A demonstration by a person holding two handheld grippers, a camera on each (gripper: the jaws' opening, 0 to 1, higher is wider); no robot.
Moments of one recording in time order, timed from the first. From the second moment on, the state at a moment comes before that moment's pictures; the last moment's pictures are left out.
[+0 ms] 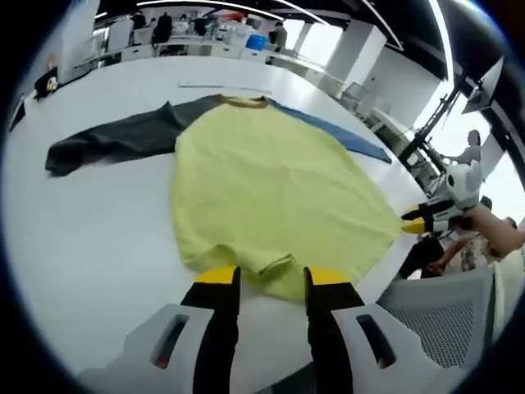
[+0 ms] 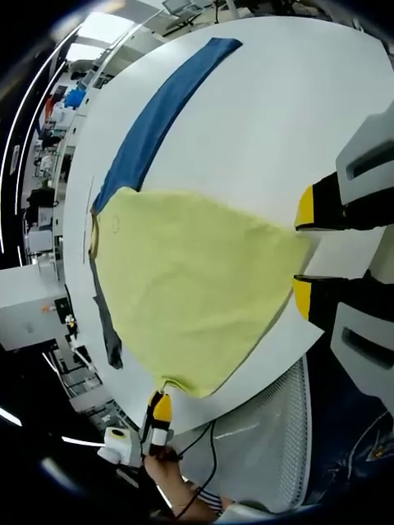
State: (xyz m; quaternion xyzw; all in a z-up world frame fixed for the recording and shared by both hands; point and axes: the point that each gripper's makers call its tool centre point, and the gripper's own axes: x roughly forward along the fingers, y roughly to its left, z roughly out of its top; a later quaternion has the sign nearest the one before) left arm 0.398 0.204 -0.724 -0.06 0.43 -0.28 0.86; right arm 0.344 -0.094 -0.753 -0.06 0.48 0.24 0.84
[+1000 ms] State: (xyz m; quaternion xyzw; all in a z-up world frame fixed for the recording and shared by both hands) left arm 0.410 0.213 -0.744 -0.13 0.47 -0.21 0.85; right arm 0.350 -0.094 -0.759 -0.05 0.48 0.22 0.85
